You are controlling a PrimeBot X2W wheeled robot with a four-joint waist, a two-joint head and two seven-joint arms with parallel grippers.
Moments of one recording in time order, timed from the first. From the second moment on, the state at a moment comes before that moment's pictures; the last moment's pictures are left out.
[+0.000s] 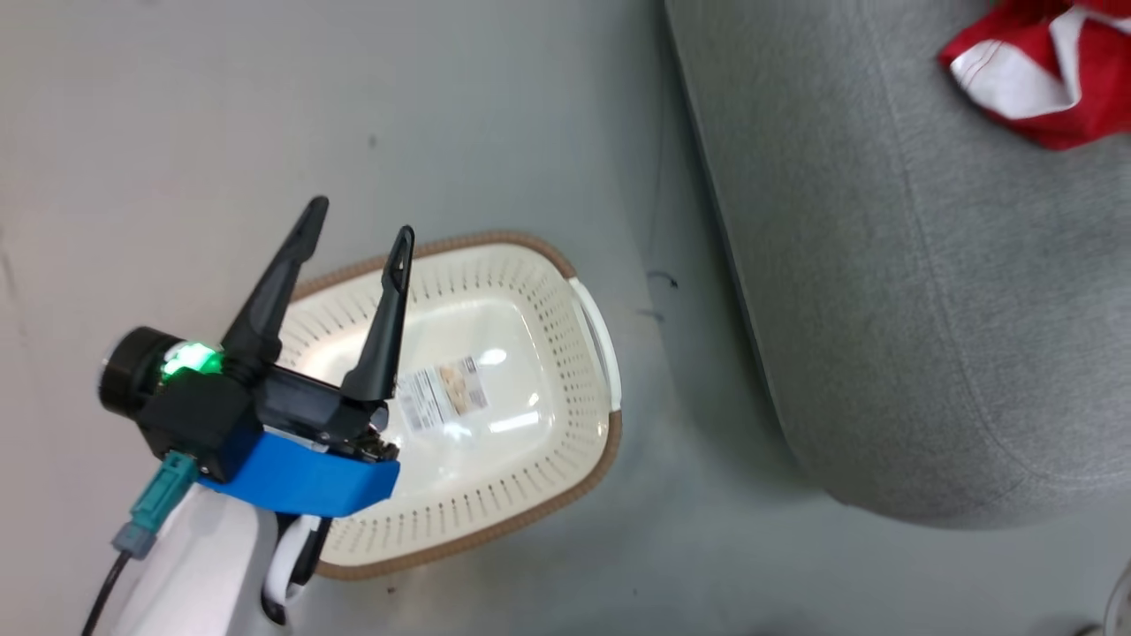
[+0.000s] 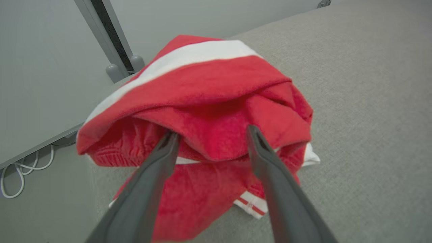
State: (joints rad) left arm -0.33 0.32 -0.35 -0.02 -0.31 -0.10 -0.25; right arm -0.97 -0.22 -0.53 0.62 0.13 0.13 0.25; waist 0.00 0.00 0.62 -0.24
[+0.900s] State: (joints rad) left arm -0.06 0.15 -0.18 0.25 -0.35 -0.12 -0.26; right arm -0.25 -0.11 -0.20 0.19 0.14 0.13 0.02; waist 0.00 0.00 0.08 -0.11
